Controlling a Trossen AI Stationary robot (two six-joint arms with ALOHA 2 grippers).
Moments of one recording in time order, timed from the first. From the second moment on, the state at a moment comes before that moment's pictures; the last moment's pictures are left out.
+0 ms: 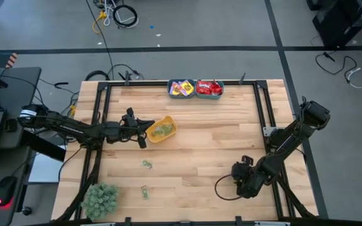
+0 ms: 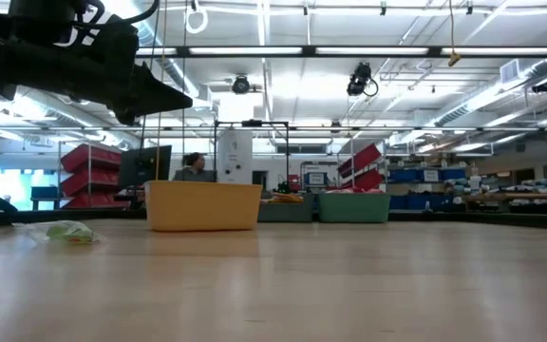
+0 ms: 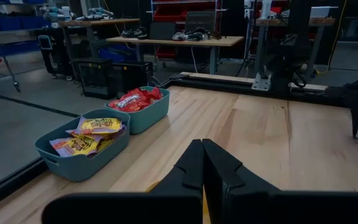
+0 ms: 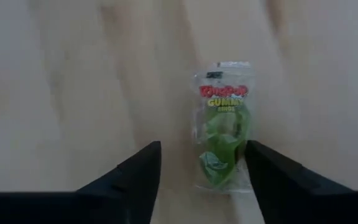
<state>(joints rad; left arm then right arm) -0.10 1.01 0.19 0.74 -0.52 -0.06 0.85 1.49 0.67 -0.48 0.23 1.16</state>
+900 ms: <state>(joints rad) -0.10 1.01 0.19 0.76 -0.52 -0.06 0.43 1.49 0.80 -0.32 0.34 0.47</state>
